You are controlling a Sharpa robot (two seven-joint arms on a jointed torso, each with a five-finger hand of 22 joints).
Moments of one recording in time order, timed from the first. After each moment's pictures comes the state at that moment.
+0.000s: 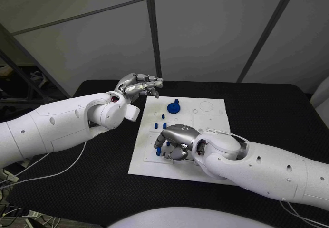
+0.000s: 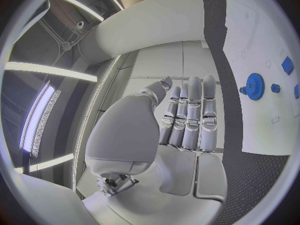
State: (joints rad) left arm 1.12 -0.88 0.07 1.45 -0.09 -0.22 0.32; left_hand 1.37 -0.13 0.40 -0.02 0.14 1.04 0.17 0.12 0.07 1.02 0.11 0.42 0.08 1.03 0.04 0.94 0.38 0.18 1.02 0.14 0.39 1.10; right arm 1.04 -0.52 -0.05 1.61 -1.62 -0.17 -0.12; right_hand 1.40 -0.14 0.39 0.01 0.24 0.97 0.17 0.07 0.07 1.01 0.12 0.12 0.07 1.46 0.03 1.38 1.25 0.12 1.20 0.14 1.22 1.01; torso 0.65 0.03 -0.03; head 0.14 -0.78
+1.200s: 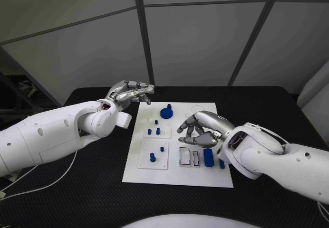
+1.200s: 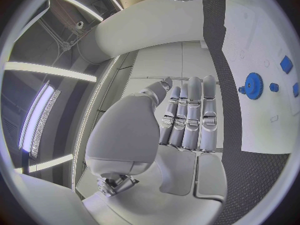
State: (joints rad) left arm 1.12 -0.89 0.07 1.45 -0.09 -0.21 0.31; left_hand 1.37 -0.13 0.39 -0.02 0.14 1.04 0.17 0.12 0.07 1.02 0.11 0.42 0.08 1.03 0.04 0.94 0.38 0.18 1.02 0.14 0.39 1.09; right arm 1.08 -0.86 0.00 1.79 -1.39 -0.40 -0.11; right_hand 1.31 -0.14 0.24 0.09 0.26 1.04 0.12 0.14 0.11 1.32 0.04 0.47 0.25 1.47 -0.03 1.43 1.30 0.12 1.28 0.09 1.27 1.10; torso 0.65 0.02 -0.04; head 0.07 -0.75
